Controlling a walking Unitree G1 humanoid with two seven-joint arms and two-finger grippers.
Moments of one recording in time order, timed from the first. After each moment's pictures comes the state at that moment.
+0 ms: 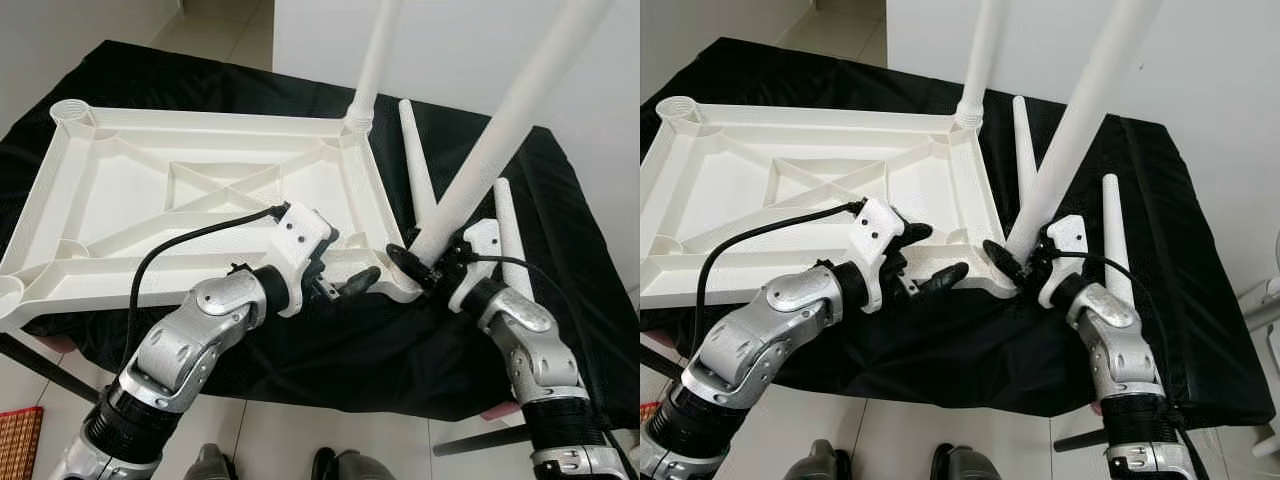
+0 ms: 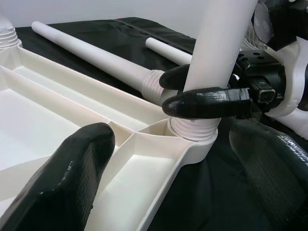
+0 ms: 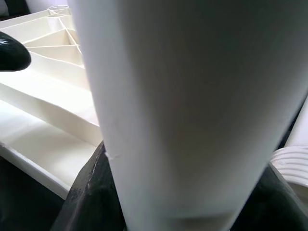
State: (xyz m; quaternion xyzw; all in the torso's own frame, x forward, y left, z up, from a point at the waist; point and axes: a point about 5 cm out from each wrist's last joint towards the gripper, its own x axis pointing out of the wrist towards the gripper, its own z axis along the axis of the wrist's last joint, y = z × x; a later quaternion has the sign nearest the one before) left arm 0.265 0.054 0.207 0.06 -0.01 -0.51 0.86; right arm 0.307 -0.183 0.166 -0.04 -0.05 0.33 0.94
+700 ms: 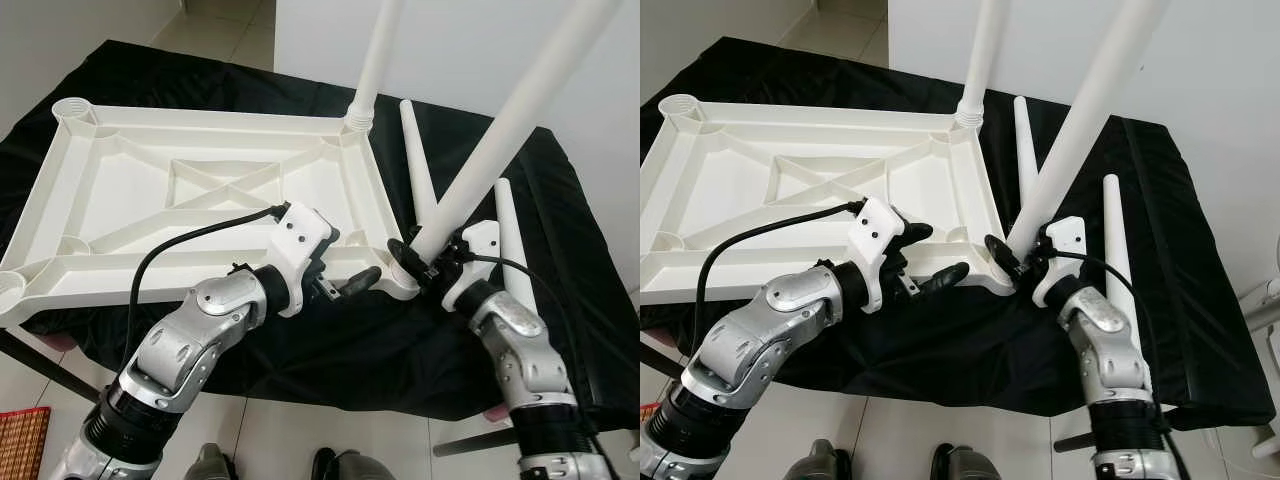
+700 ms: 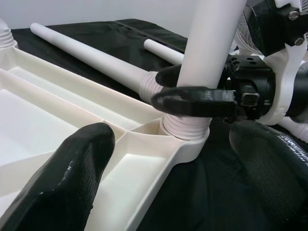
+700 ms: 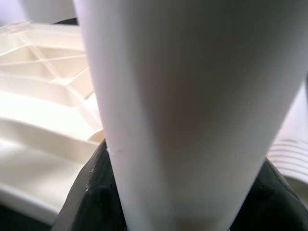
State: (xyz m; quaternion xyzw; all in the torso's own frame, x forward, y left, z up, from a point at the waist) left arm 0.264 0.053 0.207 0.06 -0.01 -0.51 0.86; right arm 0.305 -0.172 0.163 0.00 -0.08 0.22 0.97
